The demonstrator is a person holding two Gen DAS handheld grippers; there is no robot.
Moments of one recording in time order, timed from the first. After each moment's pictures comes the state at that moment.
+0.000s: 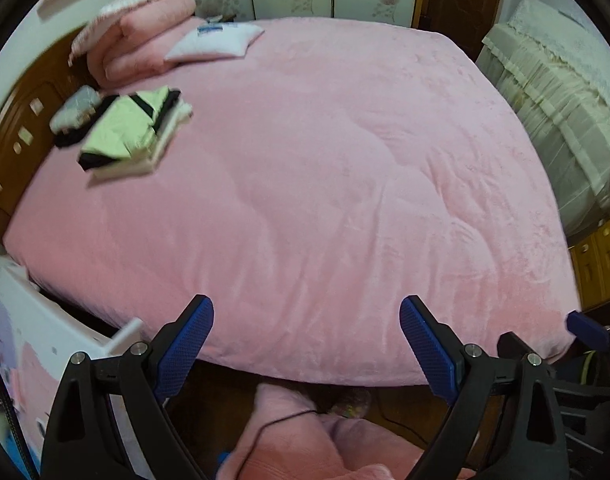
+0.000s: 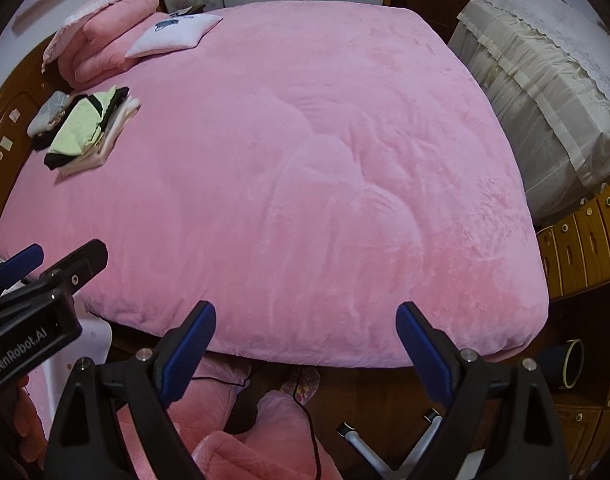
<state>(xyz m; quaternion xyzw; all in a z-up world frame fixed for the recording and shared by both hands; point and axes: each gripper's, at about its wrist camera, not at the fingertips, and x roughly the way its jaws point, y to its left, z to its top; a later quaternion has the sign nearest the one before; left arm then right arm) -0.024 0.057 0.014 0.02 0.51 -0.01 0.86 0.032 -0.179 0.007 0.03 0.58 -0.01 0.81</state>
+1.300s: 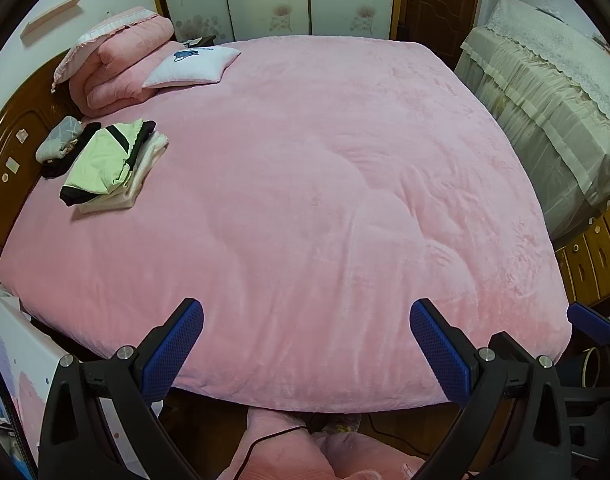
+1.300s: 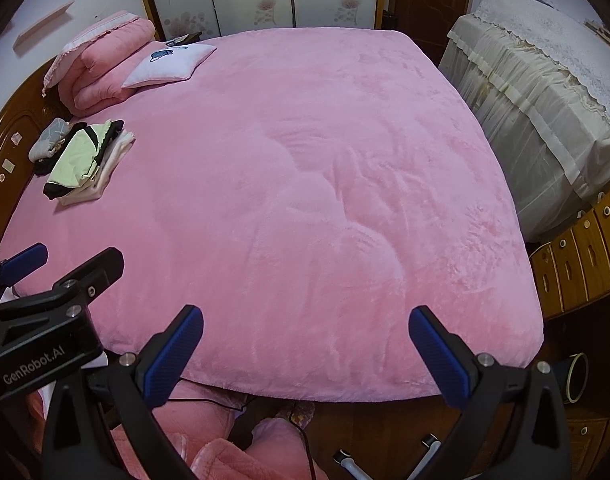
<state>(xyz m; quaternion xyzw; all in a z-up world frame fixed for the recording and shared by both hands) 0.005 0.014 0.023 0.03 0.49 -0.04 0.87 0.053 -0.213 0.022 0.03 0.54 -0.01 0.84</state>
